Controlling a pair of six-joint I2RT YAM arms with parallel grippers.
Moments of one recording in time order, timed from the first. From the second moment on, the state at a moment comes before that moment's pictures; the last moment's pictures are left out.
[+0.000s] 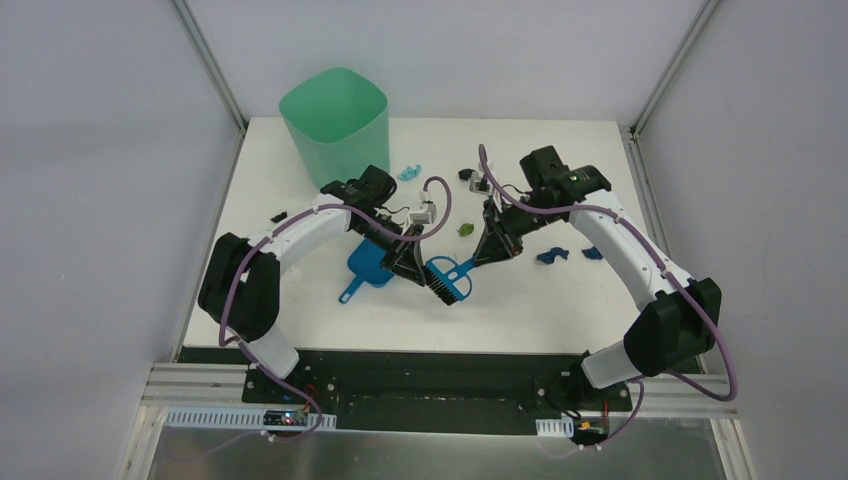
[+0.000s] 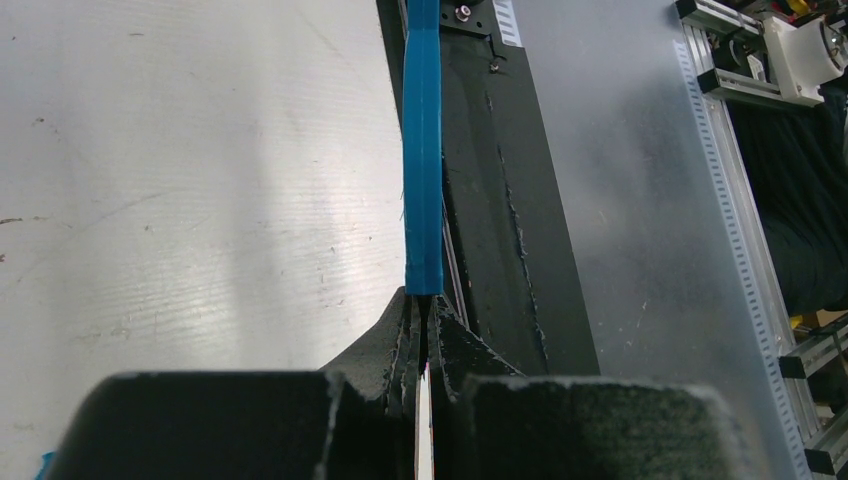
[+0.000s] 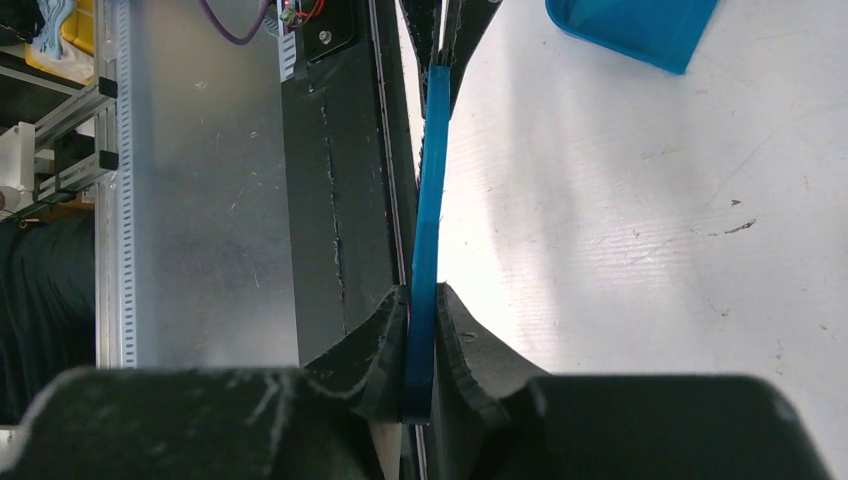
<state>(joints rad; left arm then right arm) -0.52 1.65 1.22 -0.87 1.23 0.68 0.43 1.48 1.38 -1.15 -1.00 -0.61</state>
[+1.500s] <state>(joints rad) -0.44 1.49 0.87 -0.80 0.16 0.37 0.28 1.29 1.17 -0.89 -0.65 -0.40</state>
